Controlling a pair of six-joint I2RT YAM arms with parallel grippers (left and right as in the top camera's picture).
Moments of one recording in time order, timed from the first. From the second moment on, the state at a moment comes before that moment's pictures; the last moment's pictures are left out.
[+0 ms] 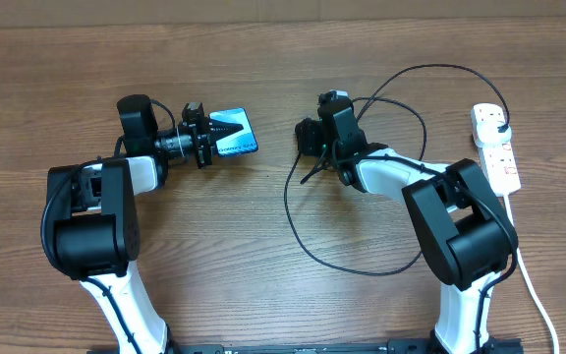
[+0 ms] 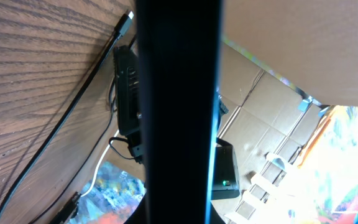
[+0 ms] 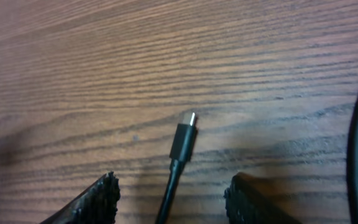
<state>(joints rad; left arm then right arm) 0.08 2.10 1.02 0.54 1.35 -1.57 0.45 2.08 1.15 0.16 0.00 0.51</state>
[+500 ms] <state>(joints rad) 0.08 2.10 1.02 0.54 1.33 -1.57 0.48 2.13 1.21 0.16 0.09 0.49</state>
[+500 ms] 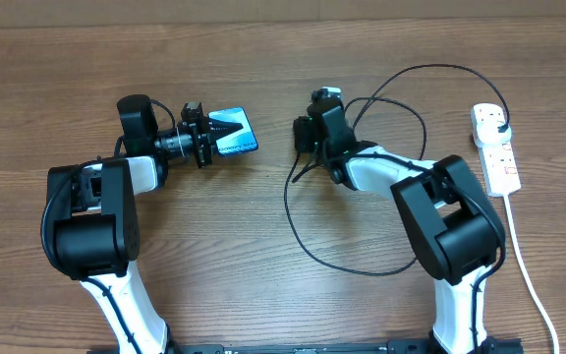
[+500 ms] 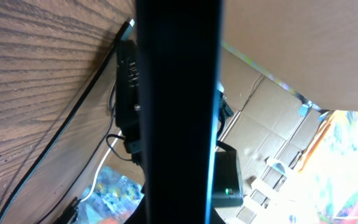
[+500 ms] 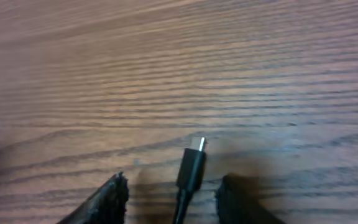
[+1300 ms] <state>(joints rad) 0.08 2.10 1.02 0.54 1.32 -1.55 0.47 2.17 1.41 -0.22 0.08 0.50</state>
